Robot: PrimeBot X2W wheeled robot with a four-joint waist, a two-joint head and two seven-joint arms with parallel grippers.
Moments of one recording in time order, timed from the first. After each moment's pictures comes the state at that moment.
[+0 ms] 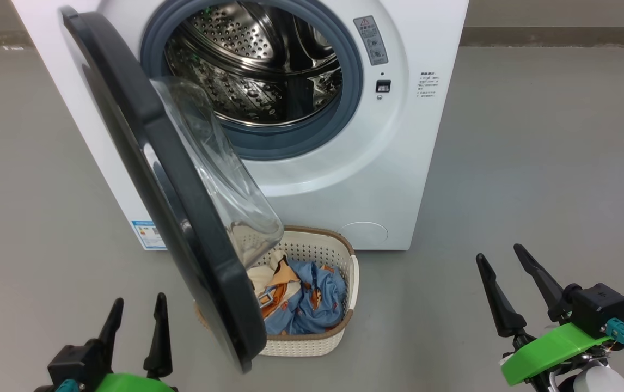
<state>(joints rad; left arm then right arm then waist) -0.04 0.05 -0.08 0.23 -0.29 -0.08 -0.25 -0.12 -0.22 0.11 0.22 0.32 0.13 -0.25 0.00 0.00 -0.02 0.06</state>
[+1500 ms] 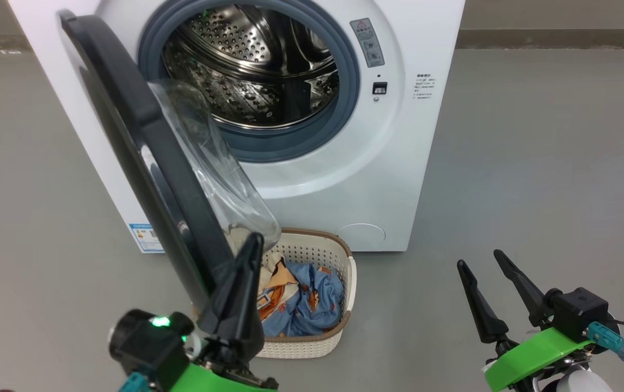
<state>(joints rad) -0.07 0.05 -0.38 -0.24 -0.30 -0.07 -0.19 -0.12 -0.19 0.16 0.22 0.33 0.13 -0.25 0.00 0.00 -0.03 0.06</state>
